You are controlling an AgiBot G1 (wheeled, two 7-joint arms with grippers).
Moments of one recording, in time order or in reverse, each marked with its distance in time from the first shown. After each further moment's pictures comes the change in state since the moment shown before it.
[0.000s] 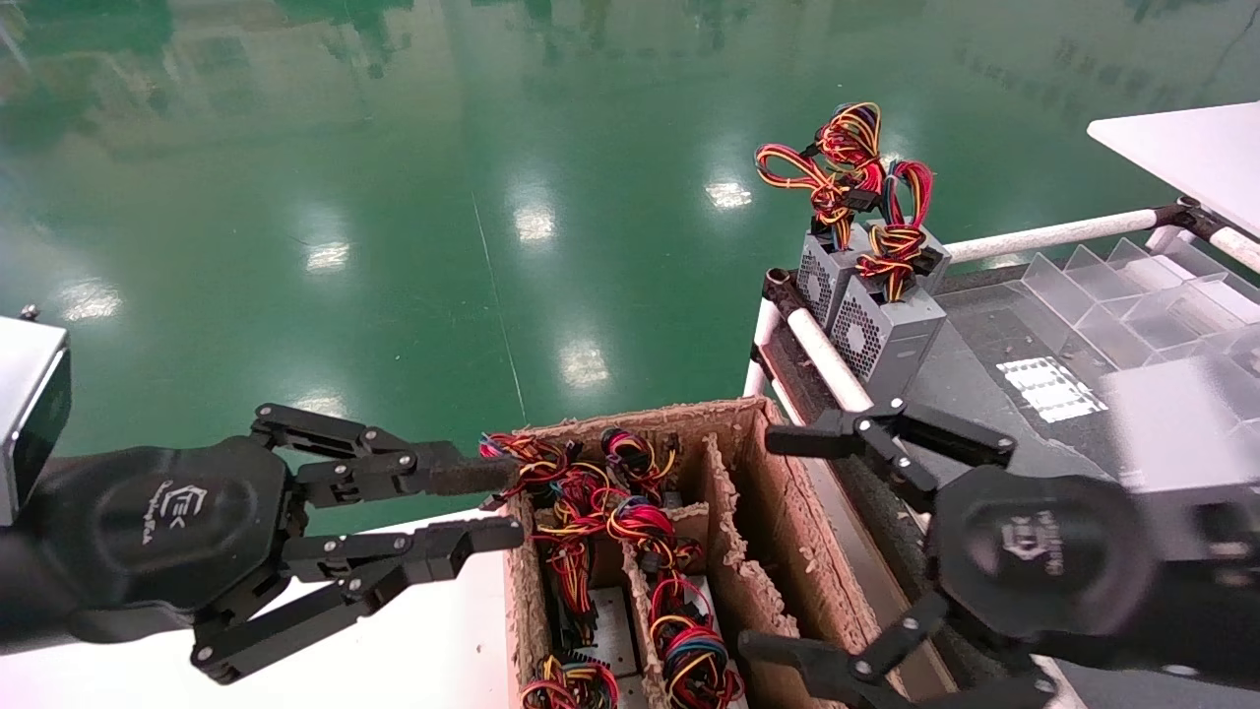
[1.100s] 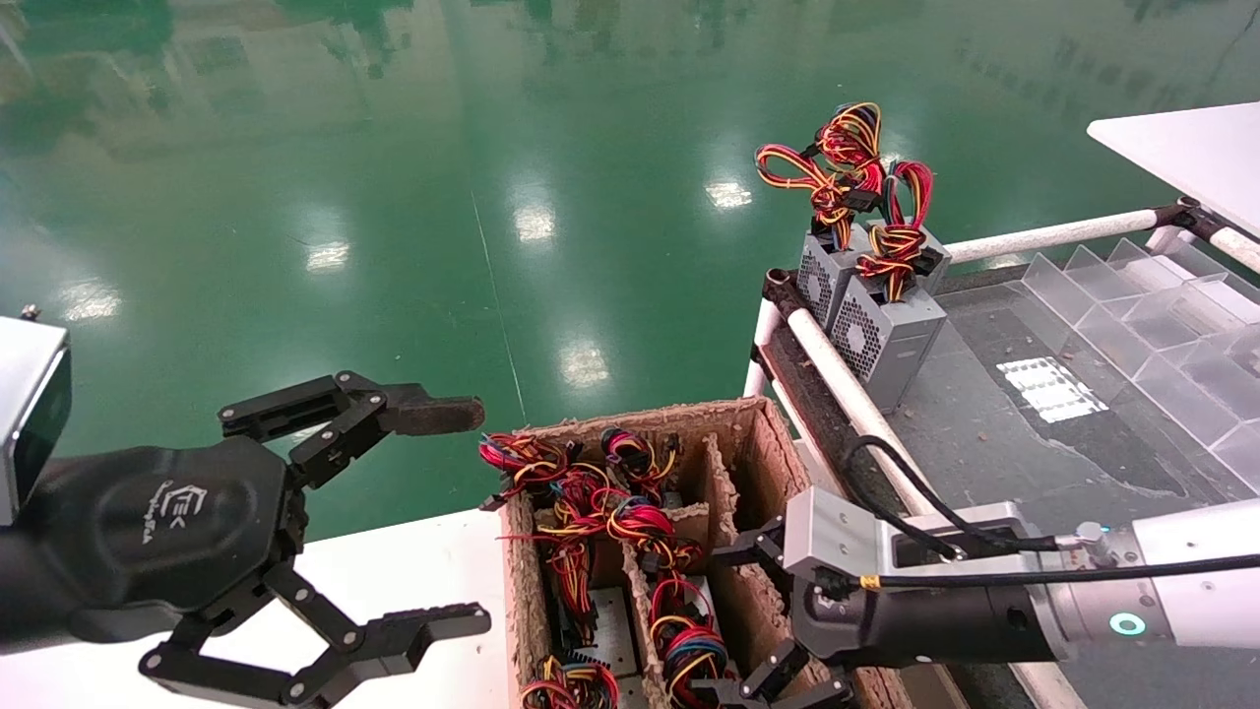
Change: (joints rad) left arm 0.000 0.000 0.000 0.000 0.000 0.000 0.000; right arm 0.165 -0.218 -0.266 -0.121 -0.492 0.046 0.074
